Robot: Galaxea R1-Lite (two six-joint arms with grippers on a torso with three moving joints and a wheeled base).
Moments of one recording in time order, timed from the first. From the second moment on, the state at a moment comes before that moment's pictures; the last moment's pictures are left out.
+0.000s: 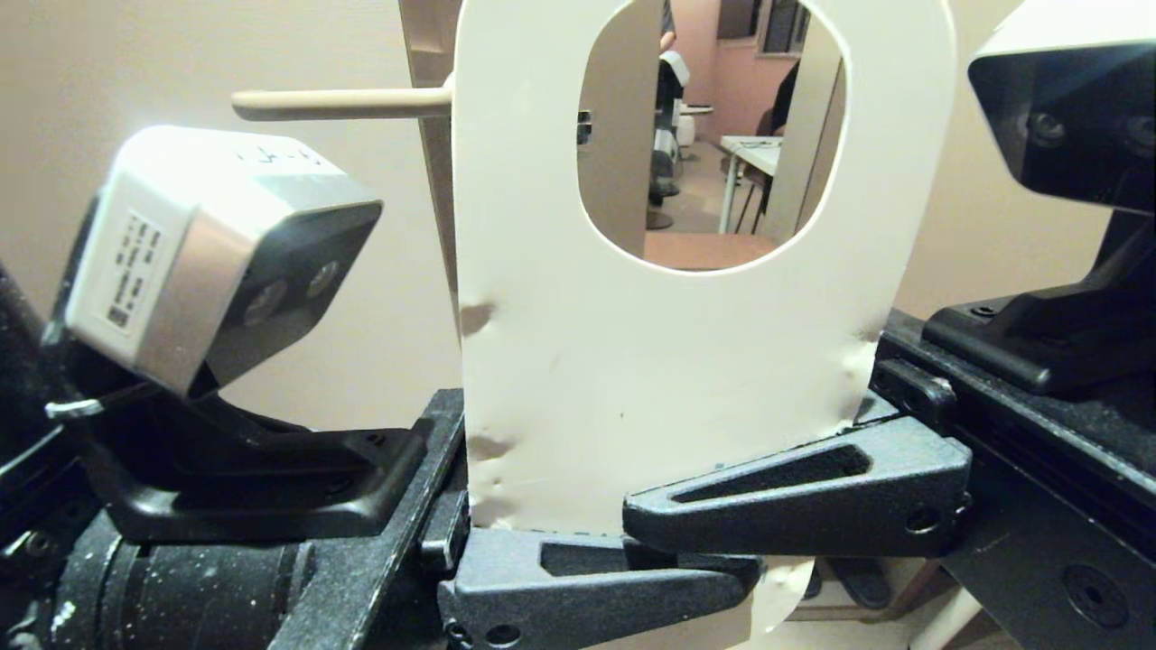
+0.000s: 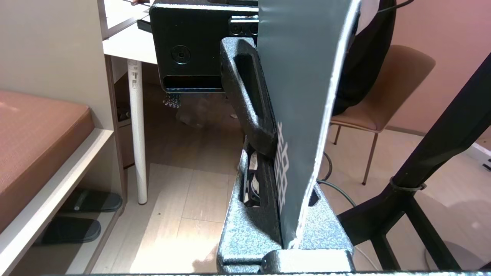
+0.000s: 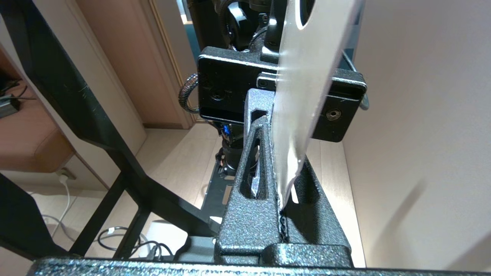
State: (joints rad) left arm -0.97 1.35 -0.73 -0.71 -0.60 -0.24; right arm 0.85 1.45 -1.07 -0.27 0.85 0.07
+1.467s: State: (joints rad) left arm -0.94 1.31 -0.65 -0.72 -0.59 -0.23; right arm 0.84 1.37 -1.01 -0.27 0.81 0.07
